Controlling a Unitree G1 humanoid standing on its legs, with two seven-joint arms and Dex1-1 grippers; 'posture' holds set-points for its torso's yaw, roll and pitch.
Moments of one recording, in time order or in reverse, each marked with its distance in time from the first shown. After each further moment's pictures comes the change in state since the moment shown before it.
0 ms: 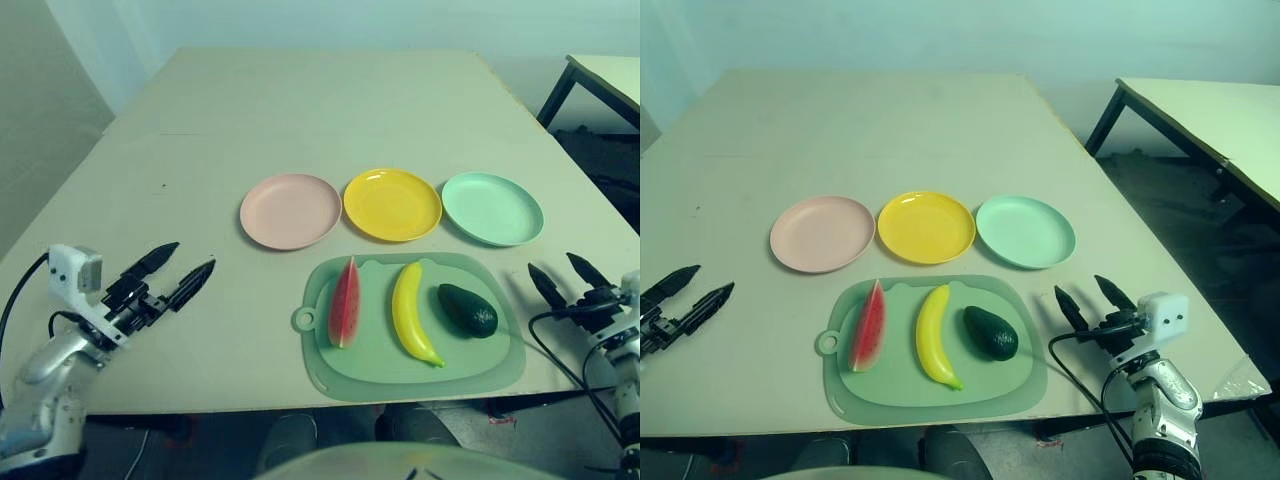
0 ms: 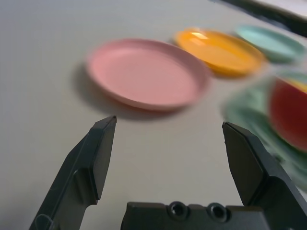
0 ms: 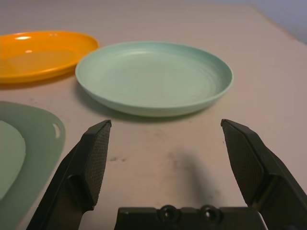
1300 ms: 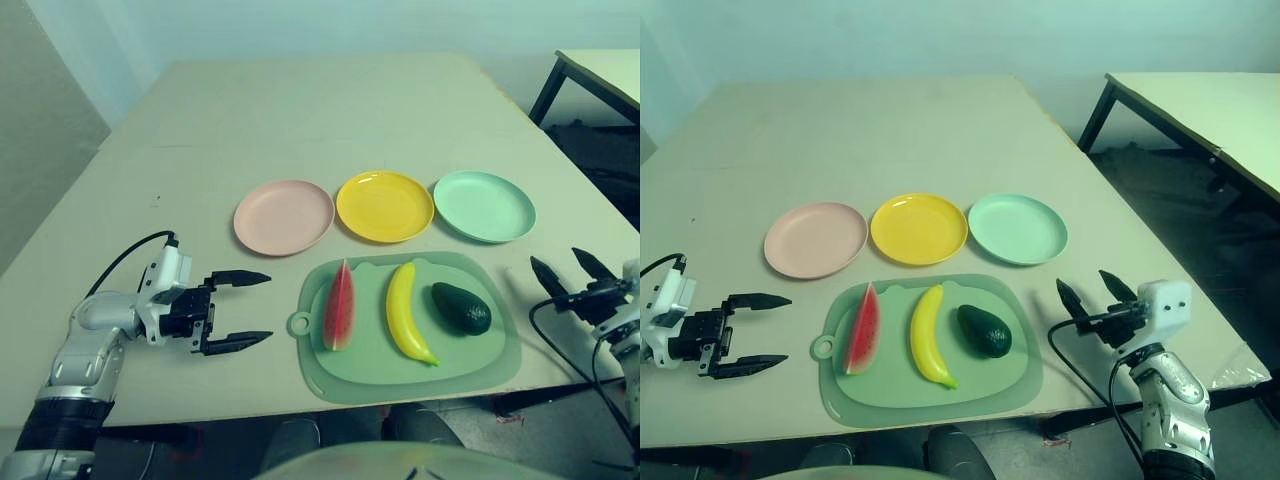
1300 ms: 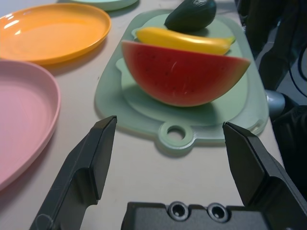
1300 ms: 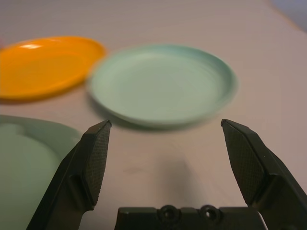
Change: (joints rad) left arm -0.207 0.008 -0.300 0.151 0.156 -0.305 -0.377; right arm 0.185 -0.063 0.032 -0.686 0.062 0.566 -0.241
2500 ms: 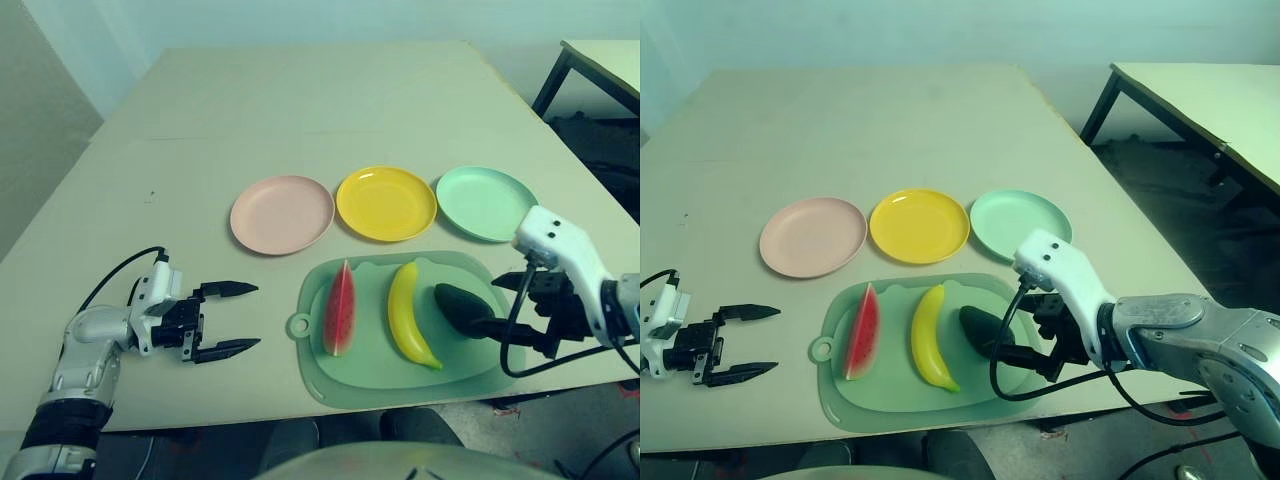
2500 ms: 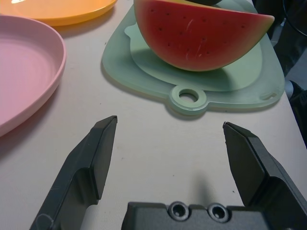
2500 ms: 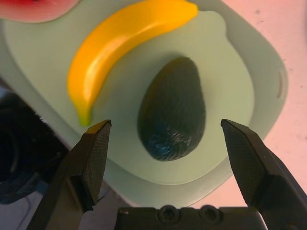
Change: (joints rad) left arm -0.010 -0.016 0.000 0.189 0.017 -0.151 -0.070; right arm -0.275 -0.538 0.256 -0.705 0.492 1.199 -0.171
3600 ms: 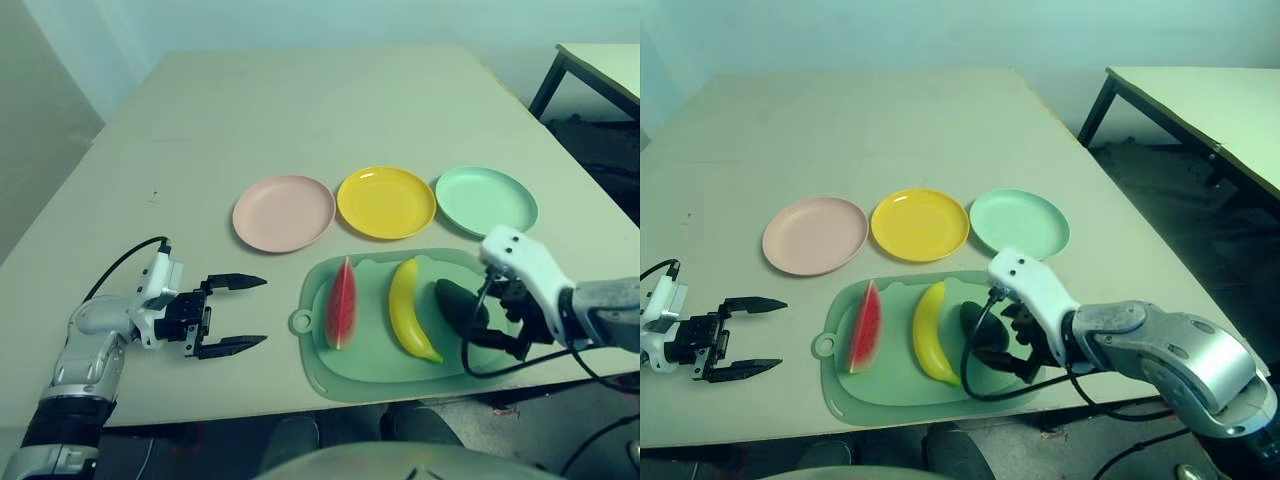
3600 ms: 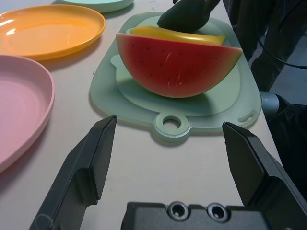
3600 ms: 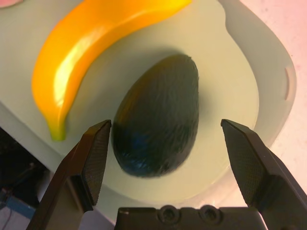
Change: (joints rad) left arm 0.011 0.004 0.004 -0.121 -0.046 0.077 0.010; right arm -0.071 0.114 0.202 0.049 -0.204 0.003 -0.035
